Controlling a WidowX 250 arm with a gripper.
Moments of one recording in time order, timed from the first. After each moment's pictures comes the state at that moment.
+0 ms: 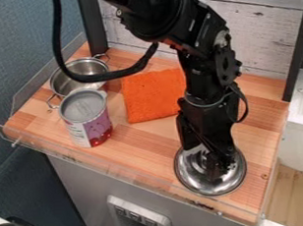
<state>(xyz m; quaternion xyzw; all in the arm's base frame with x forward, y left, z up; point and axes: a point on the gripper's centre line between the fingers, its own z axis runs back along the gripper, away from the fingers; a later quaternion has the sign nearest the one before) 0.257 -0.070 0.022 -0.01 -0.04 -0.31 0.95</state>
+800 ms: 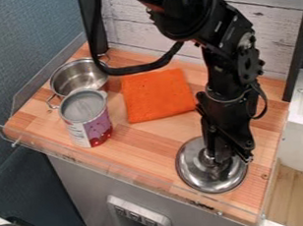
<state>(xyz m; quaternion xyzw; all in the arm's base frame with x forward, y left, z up) 0.279 -0.070 0.008 0.02 -0.04 -0.30 0.95</state>
